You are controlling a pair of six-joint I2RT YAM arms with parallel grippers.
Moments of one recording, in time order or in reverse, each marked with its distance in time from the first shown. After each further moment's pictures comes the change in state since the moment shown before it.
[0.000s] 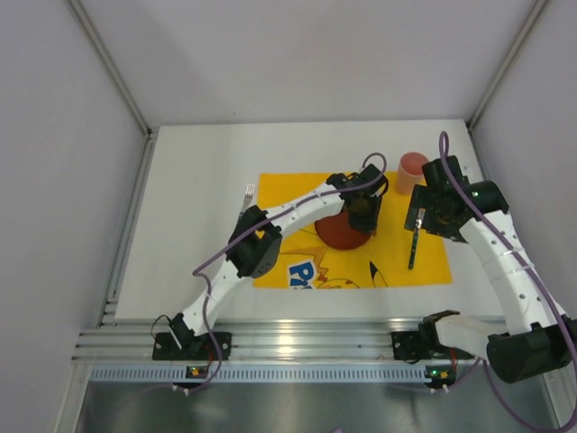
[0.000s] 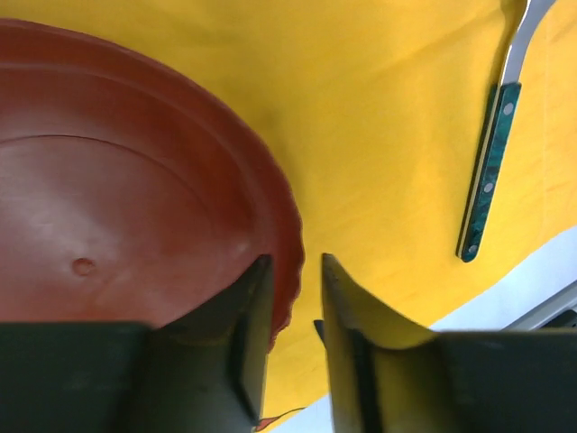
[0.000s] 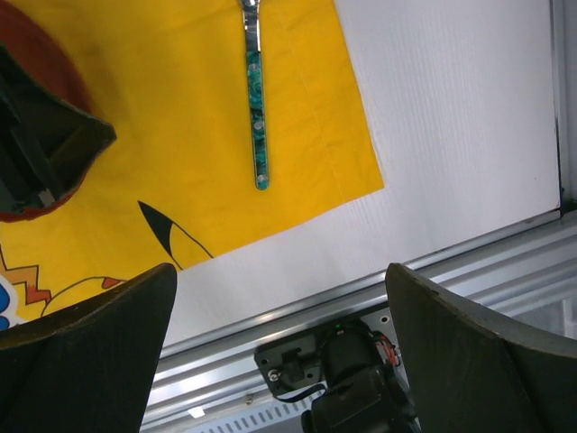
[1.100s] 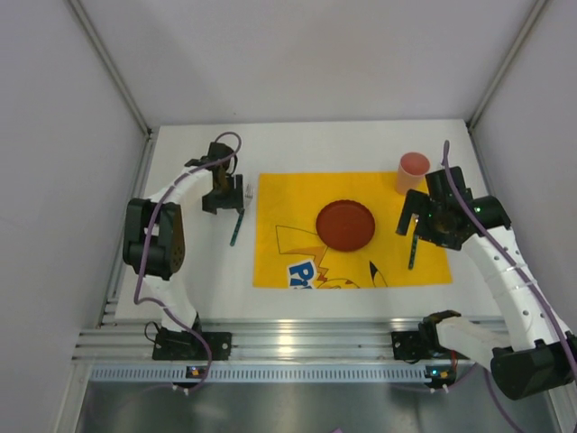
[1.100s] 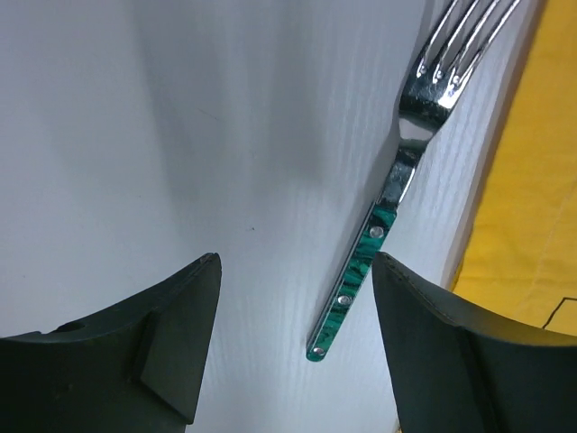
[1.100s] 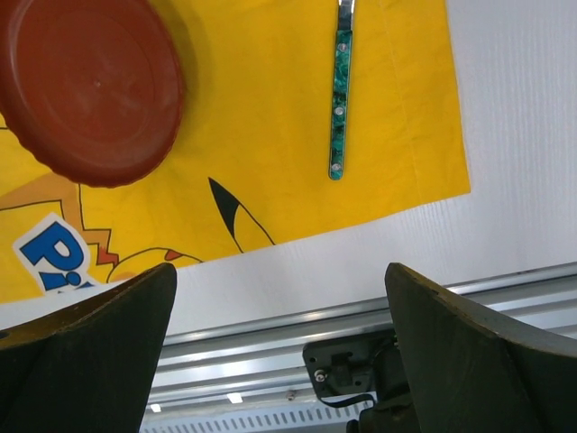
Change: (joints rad) left arm 0.710 -0.595 -0.884 0.111 -0.217 0.422; right arm -0.004 -0.097 -0.114 0.111 -0.177 0.016
